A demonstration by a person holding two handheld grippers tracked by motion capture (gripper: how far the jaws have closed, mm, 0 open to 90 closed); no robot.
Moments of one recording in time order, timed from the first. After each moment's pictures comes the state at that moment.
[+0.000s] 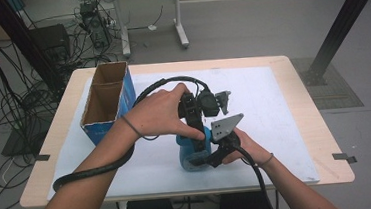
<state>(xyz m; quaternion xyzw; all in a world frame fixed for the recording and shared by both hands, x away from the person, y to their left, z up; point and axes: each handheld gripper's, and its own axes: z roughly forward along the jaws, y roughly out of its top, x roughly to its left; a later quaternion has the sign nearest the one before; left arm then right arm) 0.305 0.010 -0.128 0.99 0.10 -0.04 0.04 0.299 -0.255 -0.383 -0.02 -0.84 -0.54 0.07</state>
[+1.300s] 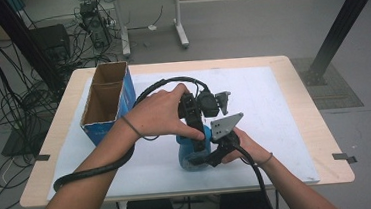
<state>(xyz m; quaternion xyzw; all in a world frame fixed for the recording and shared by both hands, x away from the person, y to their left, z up) 0.305 0.010 -0.130 0.99 0.10 -0.04 0.04 0.300 -0.254 -0.382 -0.03 -0.84 -0.54 0.07</state>
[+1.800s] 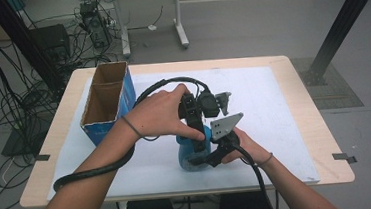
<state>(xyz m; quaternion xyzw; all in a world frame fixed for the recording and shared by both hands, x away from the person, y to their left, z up) 0.304 0.009 -0.130 0.99 0.10 -0.04 0.04 0.299 -0.253 -0.381 -0.03 -0.84 -0.54 0.07</state>
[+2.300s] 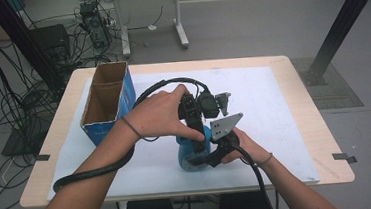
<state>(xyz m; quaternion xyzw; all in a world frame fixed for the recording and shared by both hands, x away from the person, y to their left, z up) 0.304 0.009 -0.131 0.99 0.10 -0.04 0.03 0.298 -0.252 -0.381 -0.03 -0.84 -0.54 0.07</state>
